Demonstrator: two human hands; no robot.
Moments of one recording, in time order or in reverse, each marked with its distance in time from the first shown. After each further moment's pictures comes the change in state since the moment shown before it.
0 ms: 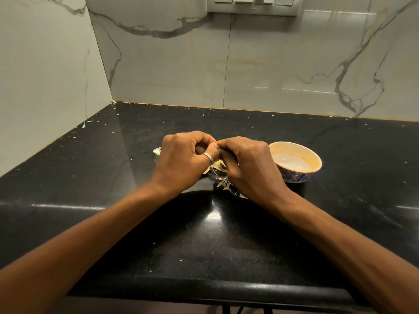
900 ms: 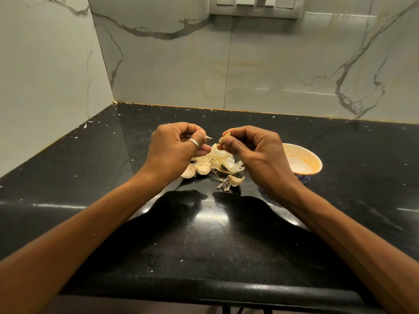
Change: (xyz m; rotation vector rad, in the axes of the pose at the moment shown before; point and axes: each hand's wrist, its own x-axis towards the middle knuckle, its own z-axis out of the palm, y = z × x) left_hand 0.012 -0.002 -0.014 -0.381 -0.002 -0.274; right_hand 0.010 0.006 -0.011 0.633 0.025 0.397
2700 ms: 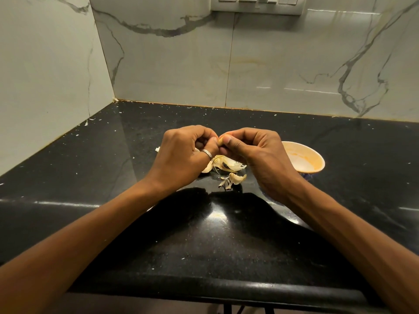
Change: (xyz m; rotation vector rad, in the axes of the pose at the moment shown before) left_hand -0.007 -0.007 0.003 0.406 -0.039 0.438; right_hand -0.004 -0.009 0.001 0.305 -0.070 0.224
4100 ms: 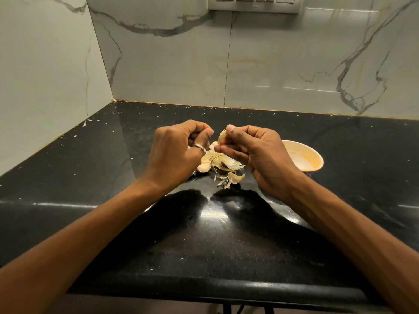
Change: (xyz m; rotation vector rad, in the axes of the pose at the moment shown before) left_hand 0.001 -0.002 0.000 -0.004 0.105 0.005; right_hand 0.000 -0.012 0.004 0.237 0.041 0.172
